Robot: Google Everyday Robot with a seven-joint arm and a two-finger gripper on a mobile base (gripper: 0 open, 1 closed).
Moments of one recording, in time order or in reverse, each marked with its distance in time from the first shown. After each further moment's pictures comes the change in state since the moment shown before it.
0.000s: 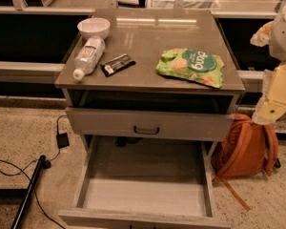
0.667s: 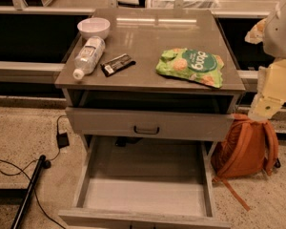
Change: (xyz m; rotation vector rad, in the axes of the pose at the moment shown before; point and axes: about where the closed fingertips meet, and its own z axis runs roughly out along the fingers) arm -0.010 -0.004 0.001 -0.004 0.001 -0.028
